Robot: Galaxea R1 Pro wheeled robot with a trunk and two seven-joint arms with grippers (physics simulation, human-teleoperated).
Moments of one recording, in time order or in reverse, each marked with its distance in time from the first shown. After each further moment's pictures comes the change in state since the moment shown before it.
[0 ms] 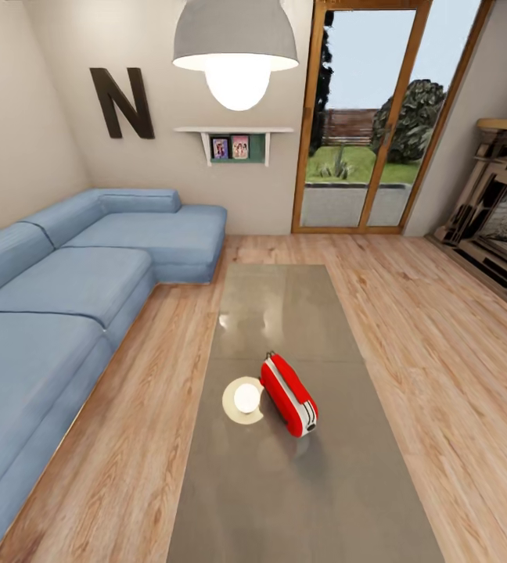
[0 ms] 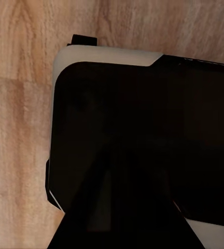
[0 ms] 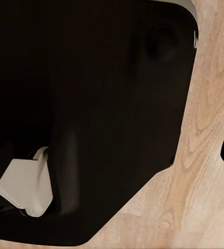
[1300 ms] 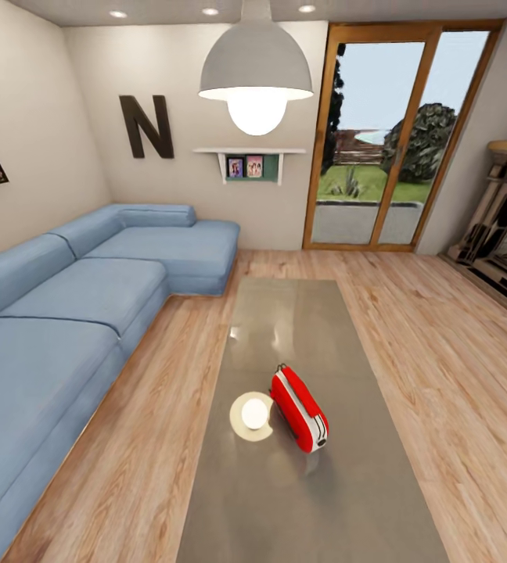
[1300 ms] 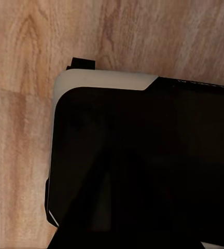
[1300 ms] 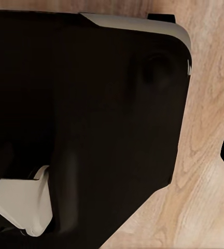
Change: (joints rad) left arm 0.000 0.002 -0.001 0.000 0.000 -0.001 0.000; right arm 0.000 0.000 0.000 0.000 -0.001 0.001 0.000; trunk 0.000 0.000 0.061
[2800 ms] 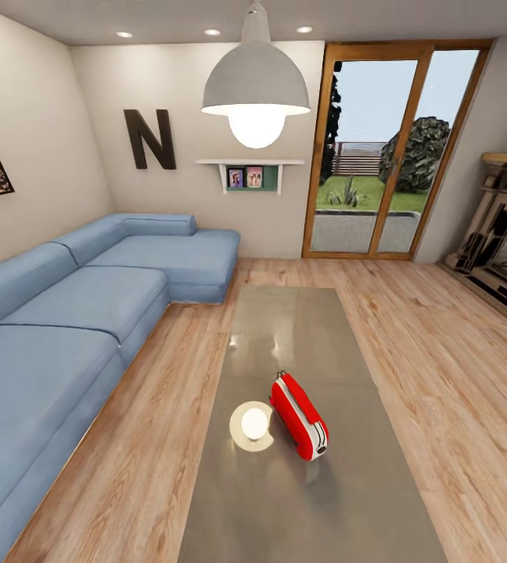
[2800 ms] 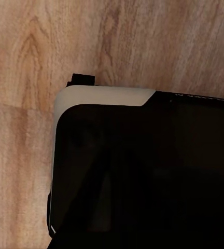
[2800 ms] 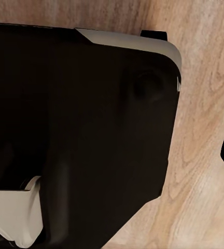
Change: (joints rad) left arm 0.000 0.005 -0.004 -0.008 -0.009 -0.002 0.000; right arm 0.000 -0.010 0.012 -0.001 0.012 -0.003 0.000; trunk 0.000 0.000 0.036
